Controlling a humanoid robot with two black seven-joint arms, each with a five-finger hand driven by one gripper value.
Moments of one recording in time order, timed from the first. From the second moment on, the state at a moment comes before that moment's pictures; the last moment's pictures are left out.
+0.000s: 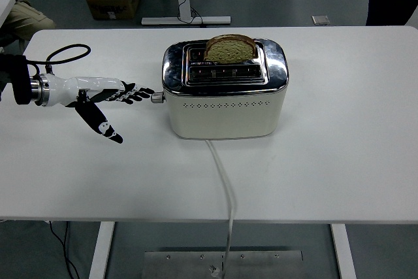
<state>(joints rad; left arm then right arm) -0.99 0.76 -0.40 -1.18 1.01 -0.61 -0.10 -0.02 0.00 0.42 0.10 -0.35 0.06 0.14</state>
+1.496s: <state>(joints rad) -0.93 0.69 -0.40 -1.10 1.01 -0.61 -0.10 -0.03 0.00 0.43 0.10 -0.35 0.06 0.14</state>
